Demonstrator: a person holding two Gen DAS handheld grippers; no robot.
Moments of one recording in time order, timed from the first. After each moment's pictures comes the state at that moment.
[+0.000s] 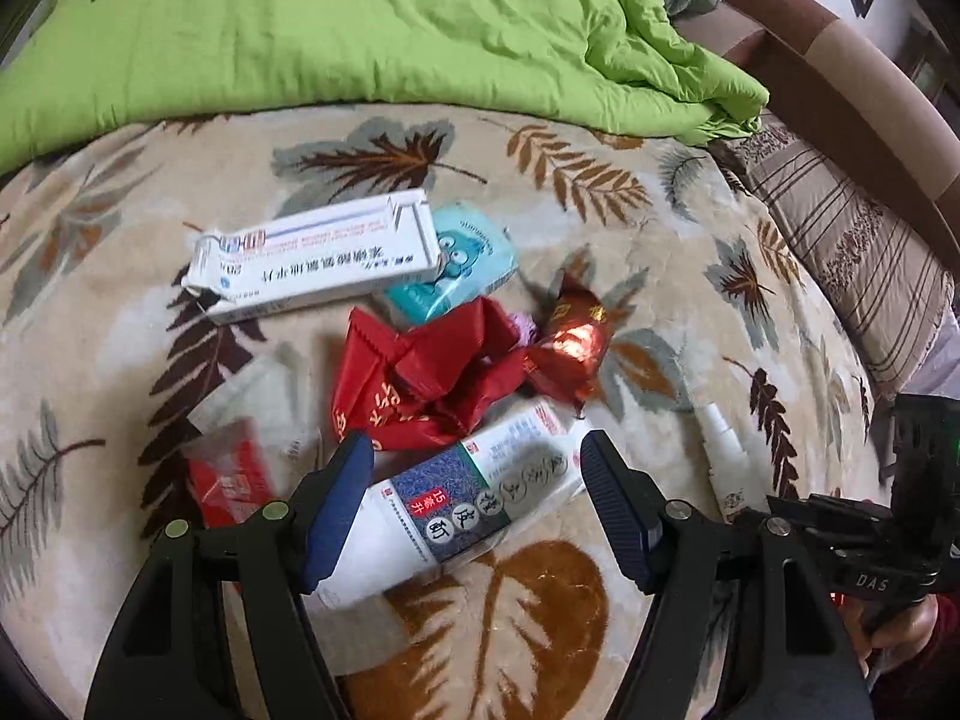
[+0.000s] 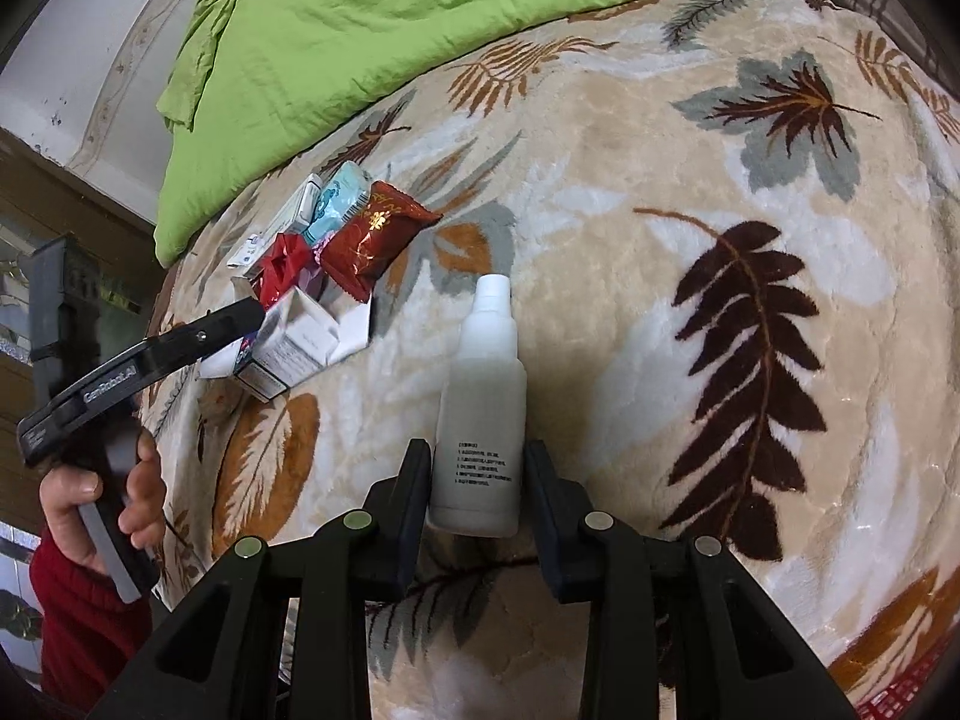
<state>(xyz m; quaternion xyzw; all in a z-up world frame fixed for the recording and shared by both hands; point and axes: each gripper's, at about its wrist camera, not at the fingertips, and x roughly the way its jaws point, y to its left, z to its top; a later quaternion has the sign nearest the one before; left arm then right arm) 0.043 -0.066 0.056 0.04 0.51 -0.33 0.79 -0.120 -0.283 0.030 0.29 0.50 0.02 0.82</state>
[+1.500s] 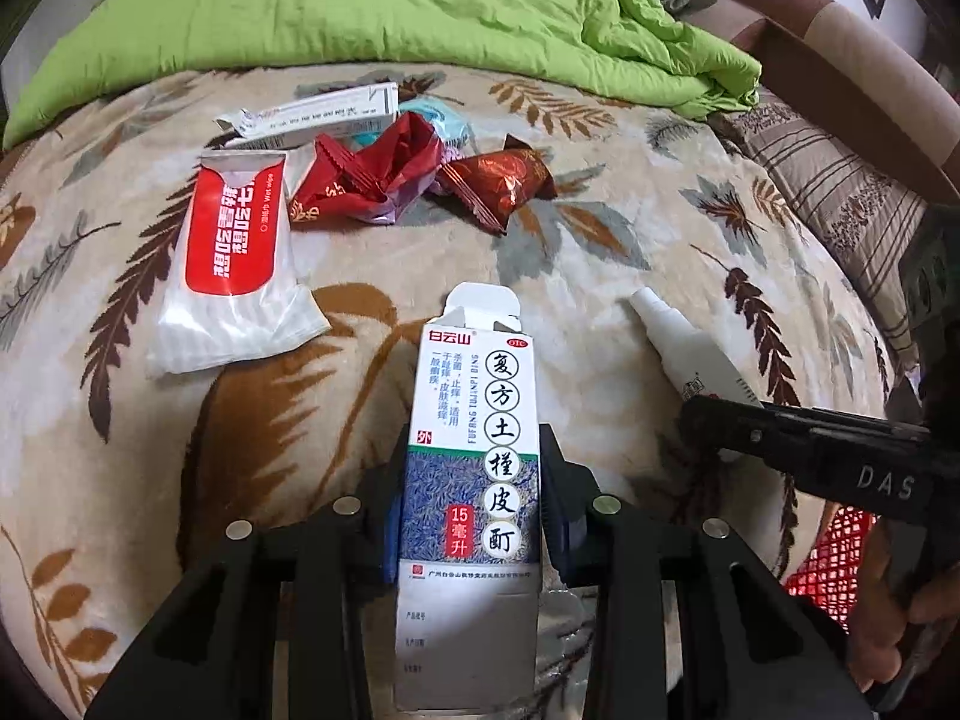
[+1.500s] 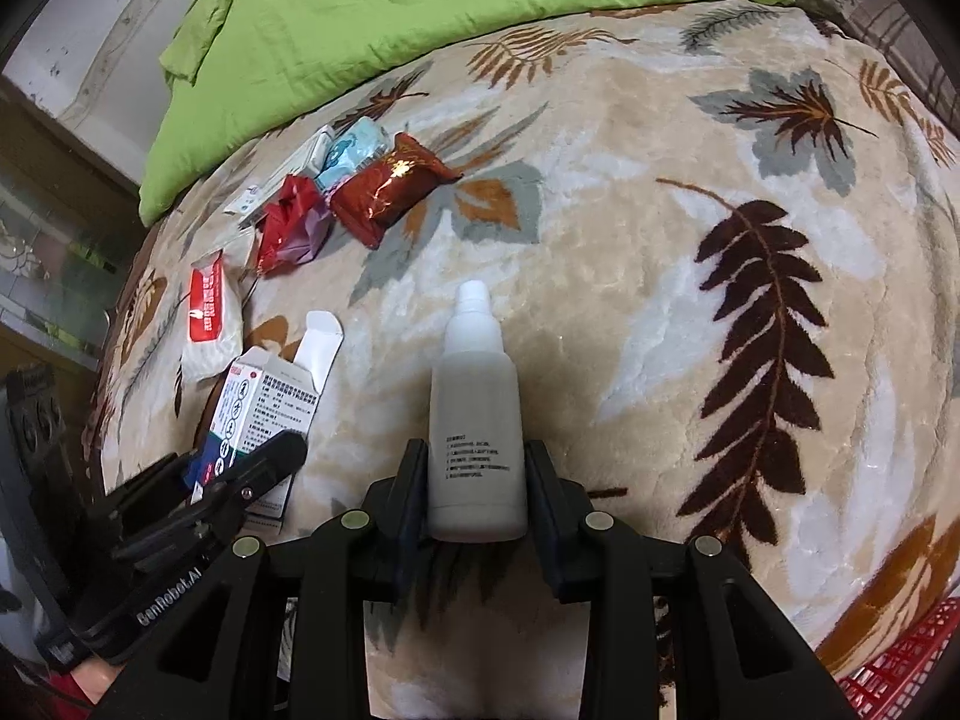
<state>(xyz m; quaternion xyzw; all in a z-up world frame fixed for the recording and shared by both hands) -0.082 -0.060 0.030 0.04 0.48 -0.28 0.83 -0.127 -0.250 0.030 0.24 0.52 0.00 0.82</state>
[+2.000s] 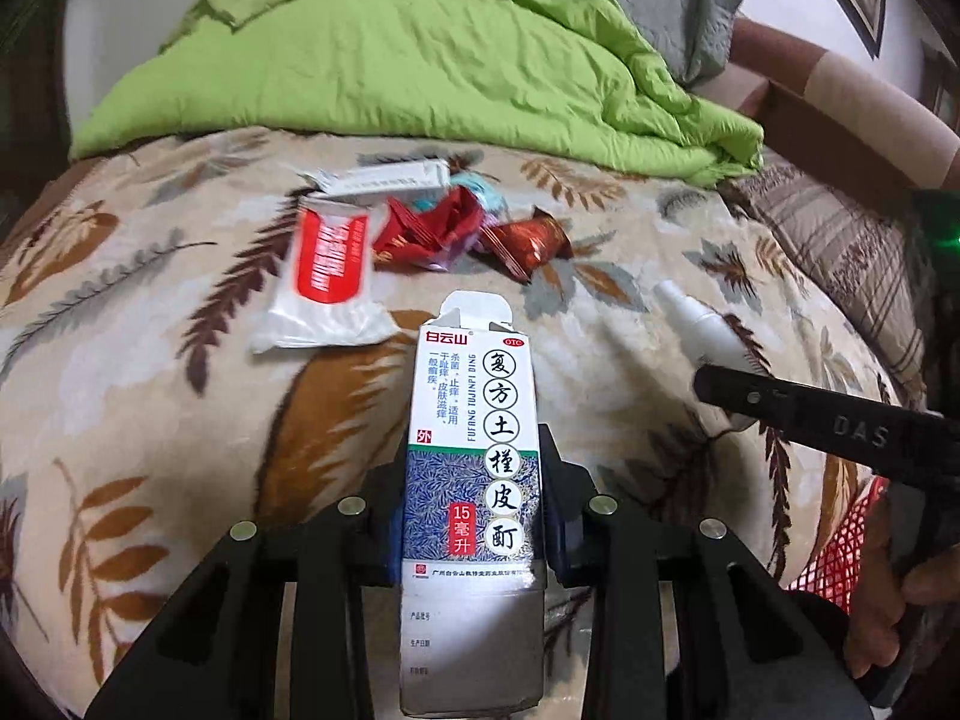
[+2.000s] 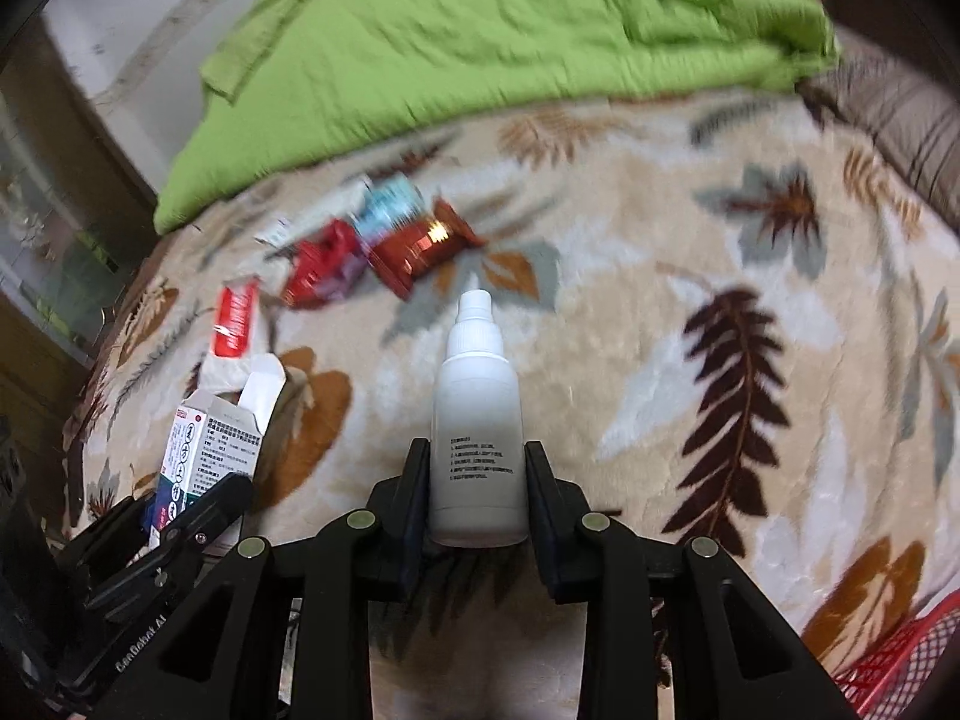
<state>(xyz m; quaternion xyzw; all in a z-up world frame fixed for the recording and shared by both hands) -0.123 -0.025 0.055 0.01 0.40 -0.23 0.88 -0.150 -0.229 0.066 0.17 0.44 -0.02 0.88</state>
